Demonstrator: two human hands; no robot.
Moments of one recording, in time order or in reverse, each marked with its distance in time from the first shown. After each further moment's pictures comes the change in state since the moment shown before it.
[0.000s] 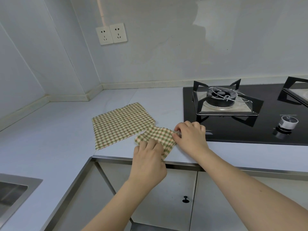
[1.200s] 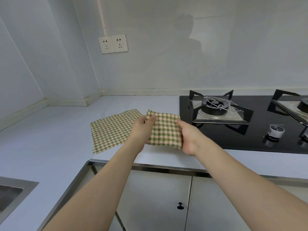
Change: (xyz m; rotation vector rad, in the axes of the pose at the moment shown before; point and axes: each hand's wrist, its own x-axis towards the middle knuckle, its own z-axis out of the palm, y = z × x) left_hand 0.099 -0.010 -0.038 -1.109 -0.012 -0.576; right_hand 0.012 -0.029 -0.060 1.575 -0.347 0.771
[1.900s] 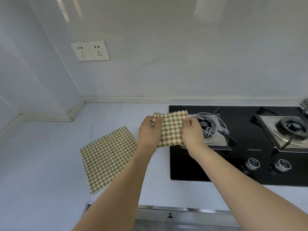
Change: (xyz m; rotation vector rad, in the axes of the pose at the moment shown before) left_hand 0.088 0.139 0.048 0.085 0.008 -0.099; right_hand 0.031 -0.160 0.021 -0.475 0.447 -0.317
